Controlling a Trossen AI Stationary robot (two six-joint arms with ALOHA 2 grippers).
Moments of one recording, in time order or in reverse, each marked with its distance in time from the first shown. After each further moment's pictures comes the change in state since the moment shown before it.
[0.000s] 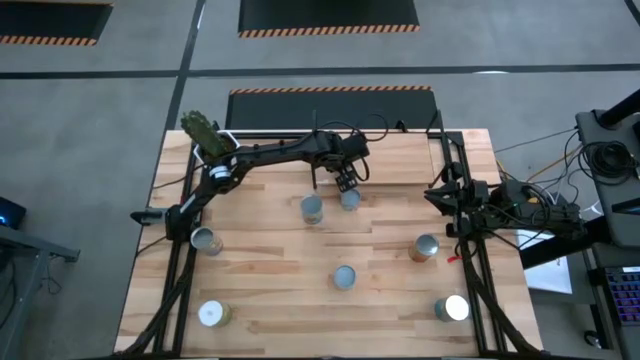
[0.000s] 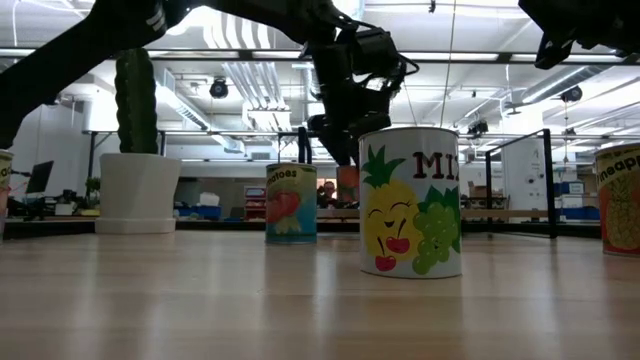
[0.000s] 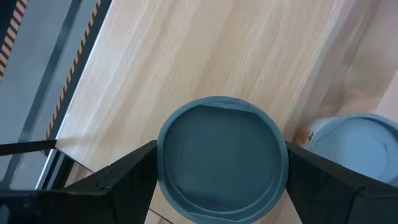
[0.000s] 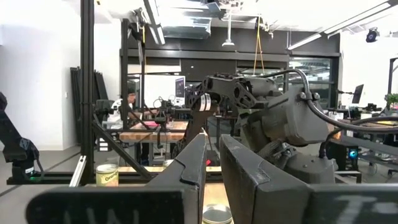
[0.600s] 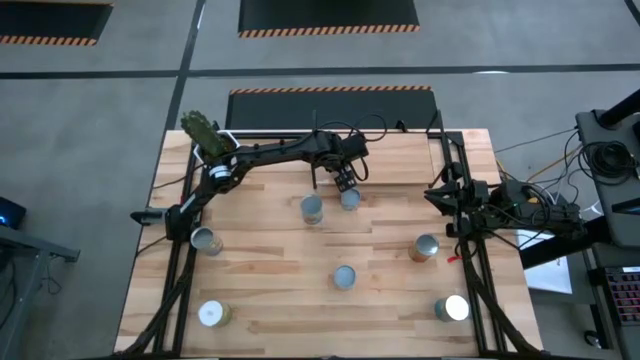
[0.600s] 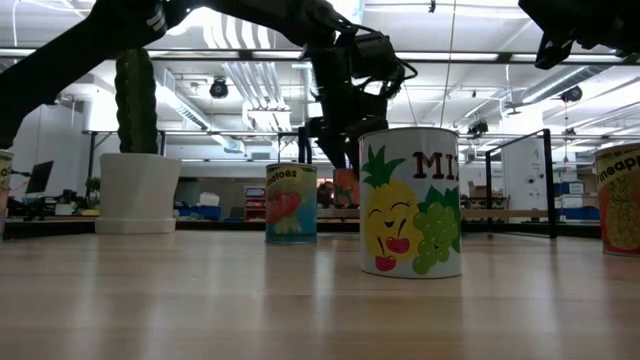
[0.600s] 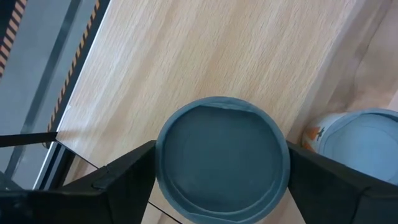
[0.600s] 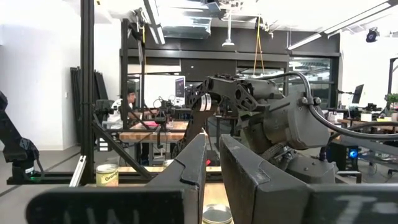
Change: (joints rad) left arm 0.003 0.000 -0.013 -0.001 -0.008 -0.012; right arm 0.000 0.000 0.000 0.000 0.000 0.000
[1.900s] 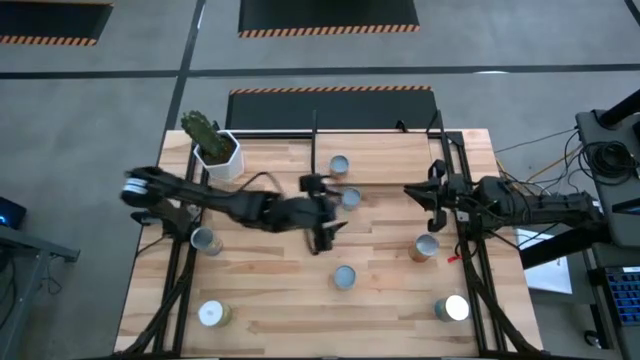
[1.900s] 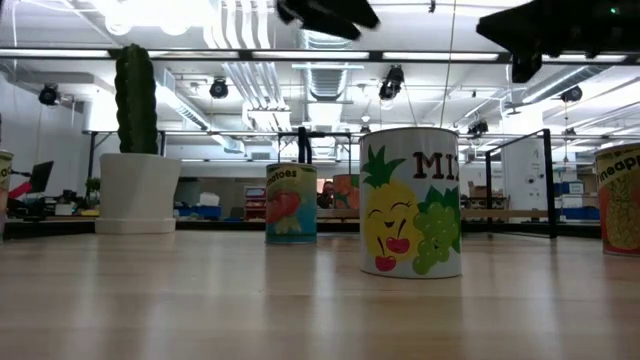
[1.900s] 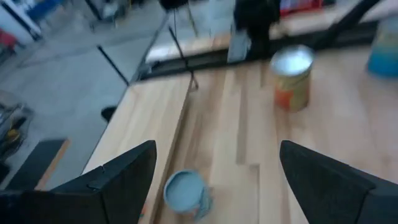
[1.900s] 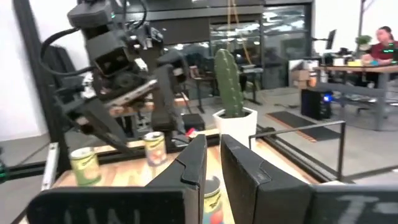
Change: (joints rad) left arm -0.459 -0.705 -0.865 0.869 -0.187 0.187; right arm 0.000 0.442 0.095 0.102 0.132 0.101
